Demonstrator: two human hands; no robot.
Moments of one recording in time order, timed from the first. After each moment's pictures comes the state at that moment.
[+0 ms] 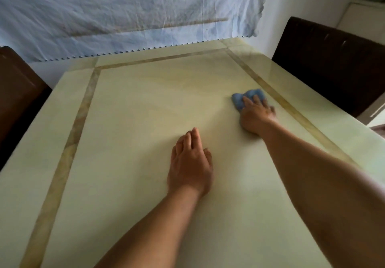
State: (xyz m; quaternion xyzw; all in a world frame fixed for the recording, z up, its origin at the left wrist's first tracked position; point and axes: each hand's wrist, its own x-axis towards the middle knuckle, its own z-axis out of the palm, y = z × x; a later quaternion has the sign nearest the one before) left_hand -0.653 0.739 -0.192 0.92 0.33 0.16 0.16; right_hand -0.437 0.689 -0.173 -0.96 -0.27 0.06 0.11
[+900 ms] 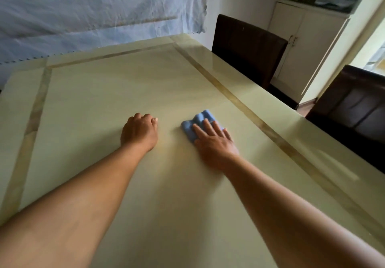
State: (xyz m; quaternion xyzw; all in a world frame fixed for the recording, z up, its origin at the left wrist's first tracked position) left_hand -0.663 0.711 -0.163 0.92 0.35 0.11 0.11; right_hand -0.590 0.525 -0.175 -0.92 -0.35 0.12 0.11
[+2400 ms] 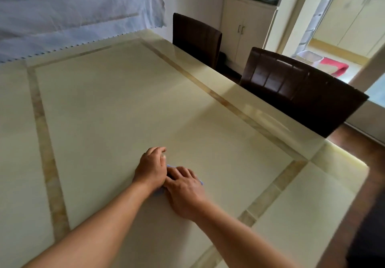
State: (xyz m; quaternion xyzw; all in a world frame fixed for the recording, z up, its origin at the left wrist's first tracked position) left_hand -0.865 0.528 -0.136 0.93 0.21 0.06 0.29; right_hand -0.867 0.402 -0.158 -0.88 -0.43 0.06 0.20
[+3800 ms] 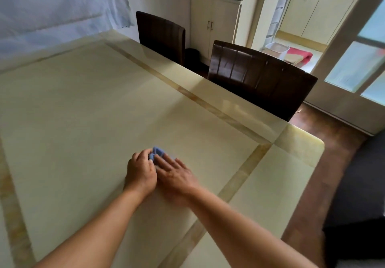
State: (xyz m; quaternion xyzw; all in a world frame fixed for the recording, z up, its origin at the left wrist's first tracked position) left_hand -0.864 0.469 -0.143 0.92 0.21 0.07 0.31; right_hand -0.835 0.356 -0.168 -0.90 -0.39 0.14 0.14
